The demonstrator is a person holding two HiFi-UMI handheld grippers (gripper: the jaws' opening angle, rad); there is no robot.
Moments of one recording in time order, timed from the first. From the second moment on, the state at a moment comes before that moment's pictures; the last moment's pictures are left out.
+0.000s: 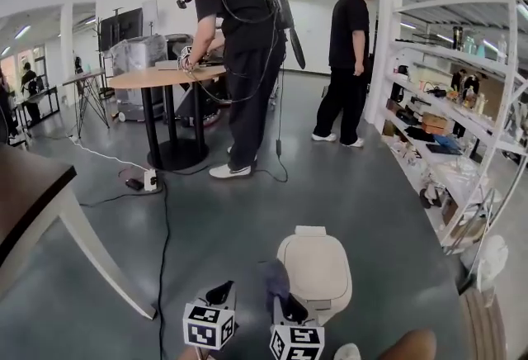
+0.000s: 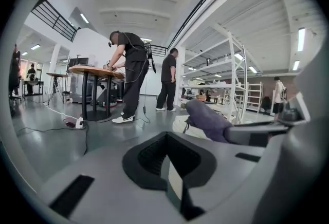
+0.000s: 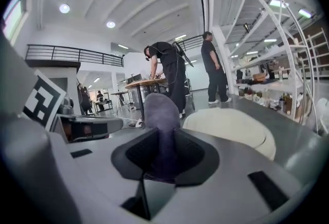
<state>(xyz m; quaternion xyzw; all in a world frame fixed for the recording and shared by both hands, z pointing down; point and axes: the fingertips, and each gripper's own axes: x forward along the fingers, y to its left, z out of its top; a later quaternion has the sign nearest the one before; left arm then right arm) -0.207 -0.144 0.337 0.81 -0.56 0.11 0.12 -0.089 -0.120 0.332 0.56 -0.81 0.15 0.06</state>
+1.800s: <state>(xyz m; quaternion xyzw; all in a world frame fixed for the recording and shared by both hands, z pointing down) -0.077 -0.067 0.238 0.83 -0.56 0.02 0.05 0.083 -0.056 0.249 0.61 -0.79 -0.02 0.07</state>
